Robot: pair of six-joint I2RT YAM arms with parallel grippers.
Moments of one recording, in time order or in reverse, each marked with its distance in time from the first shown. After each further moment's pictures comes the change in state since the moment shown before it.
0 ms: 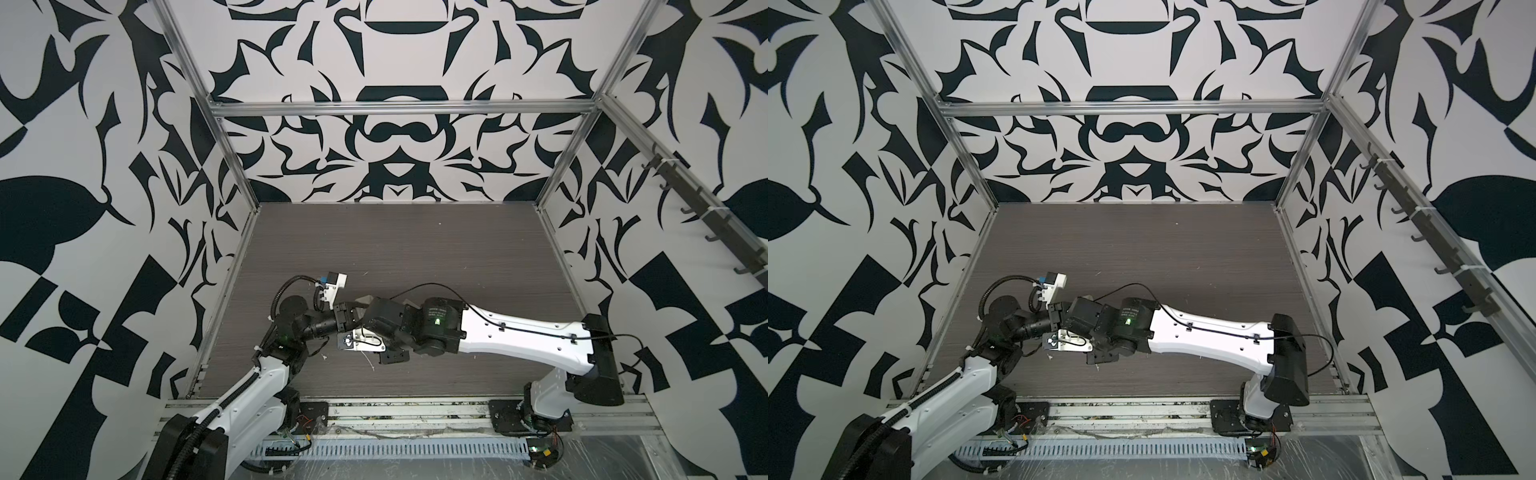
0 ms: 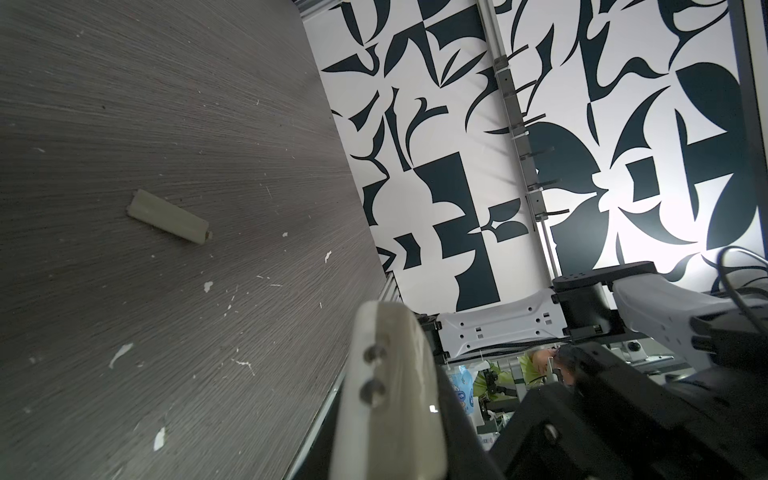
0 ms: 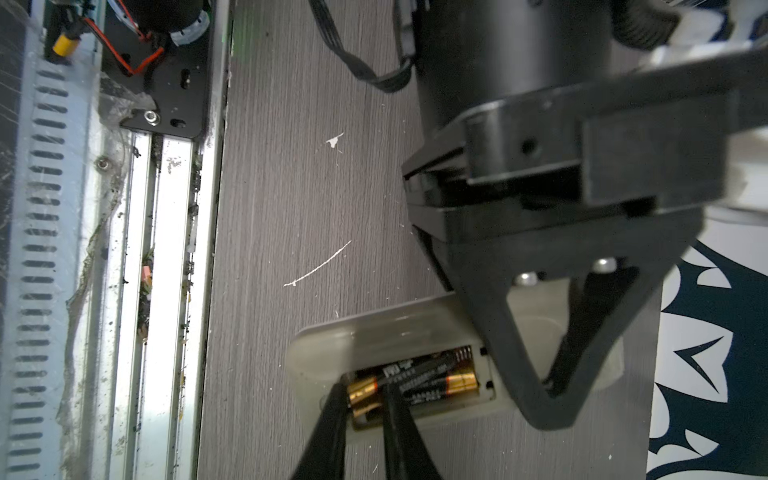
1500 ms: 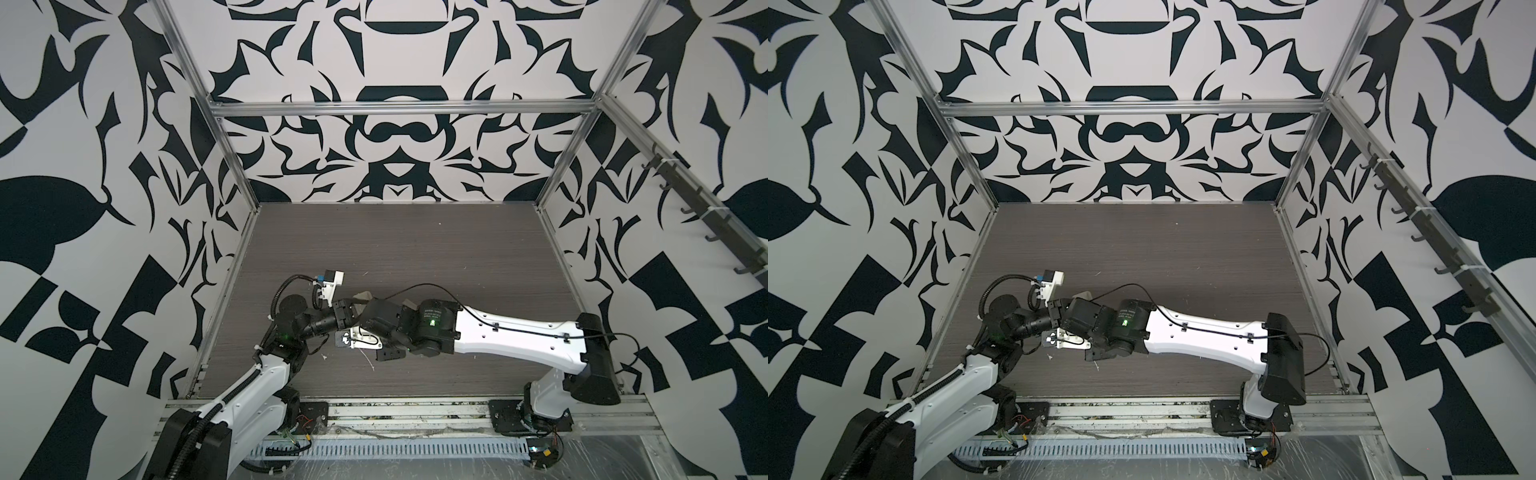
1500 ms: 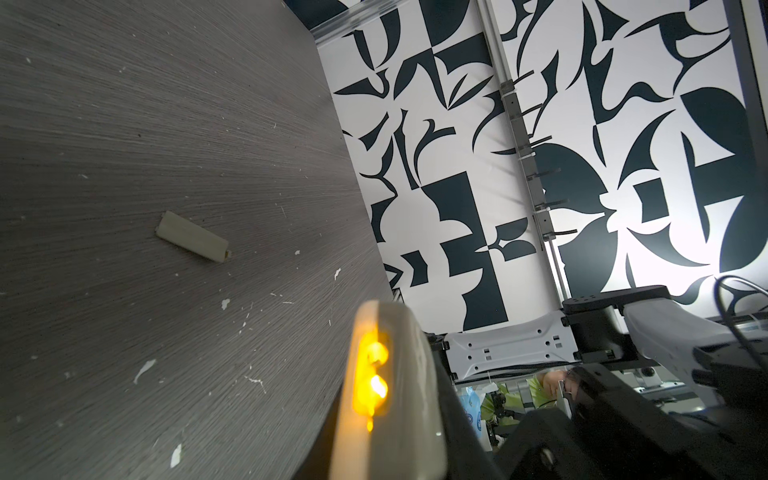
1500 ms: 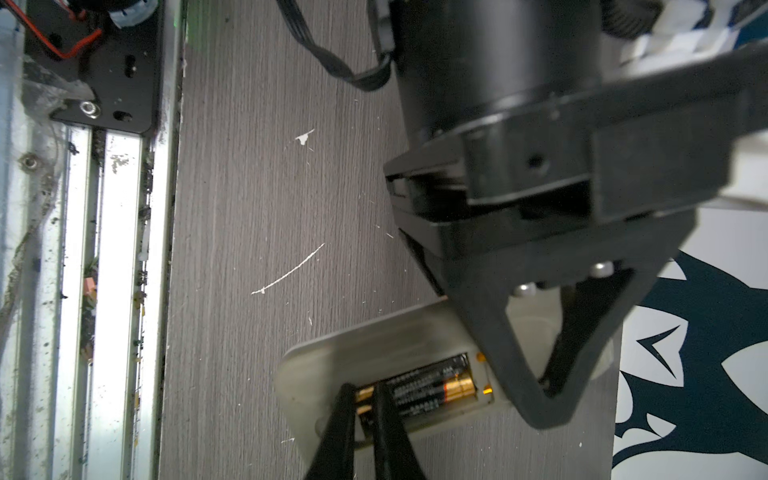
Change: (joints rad) left arm 0.010 0.029 0.000 0.036 -0.045 -0.006; right arm -0.018 0.018 -0.028 0.067 0.068 -0.026
